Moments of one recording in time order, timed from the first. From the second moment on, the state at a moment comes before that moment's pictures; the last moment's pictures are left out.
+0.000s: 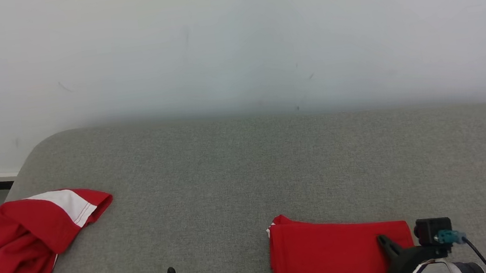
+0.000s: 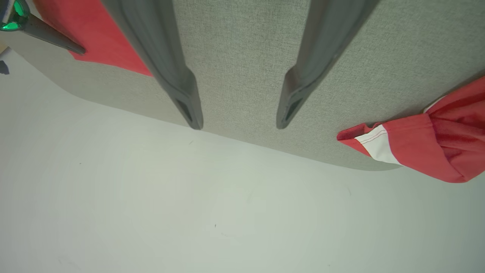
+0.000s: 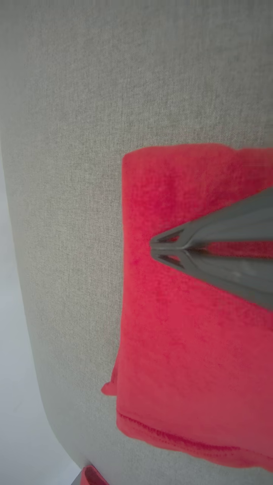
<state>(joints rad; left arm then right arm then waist) 0.11 0.05 -0.13 0.10 -0.35 -0.12 -0.26 -0.46 -0.13 0.45 1.12 0.61 0.13 -0.20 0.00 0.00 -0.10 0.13</state>
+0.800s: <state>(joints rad) 0.12 0.05 -0.09 0.11 -0.32 -0.12 -0.26 -0.03 -0.14 -0.01 0.37 0.23 0.13 -0.19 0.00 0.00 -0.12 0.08</state>
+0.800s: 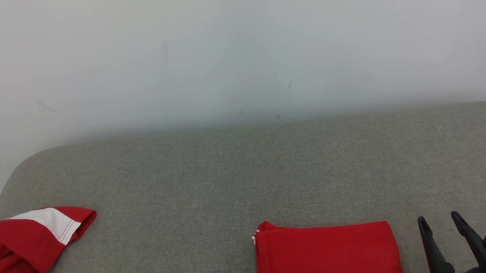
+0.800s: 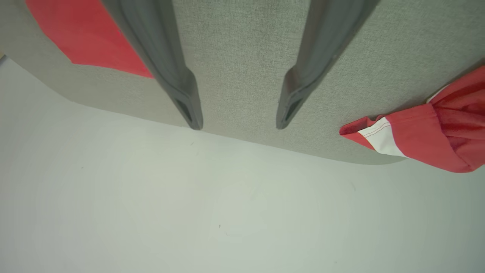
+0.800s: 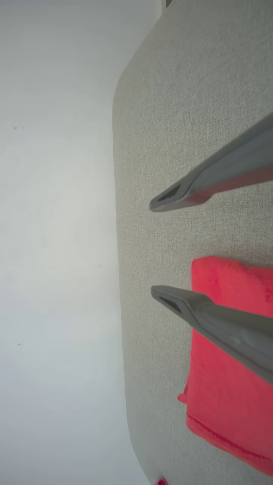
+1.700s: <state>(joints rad) 0.14 0.06 -0.02 0.16 -0.23 -0.13 -0.26 0.16 -0.05 -0.08 0.16 0.14 0.13 -0.15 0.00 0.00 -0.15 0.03</state>
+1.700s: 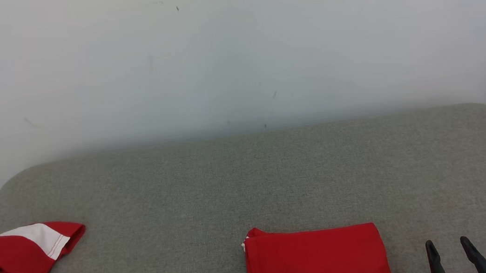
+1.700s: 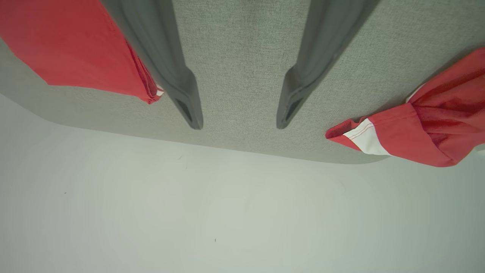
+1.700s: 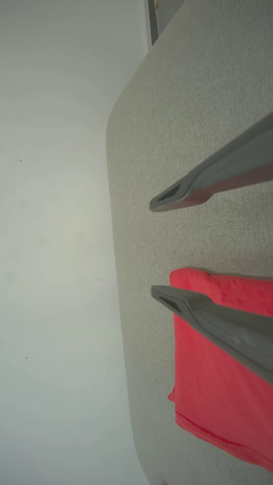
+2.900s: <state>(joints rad) 0.12 0.07 -0.10 0.19 -0.26 -0.13 -0.26 -0.14 -0.05 -0.13 0.40 0.24 0.13 0.73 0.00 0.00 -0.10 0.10</state>
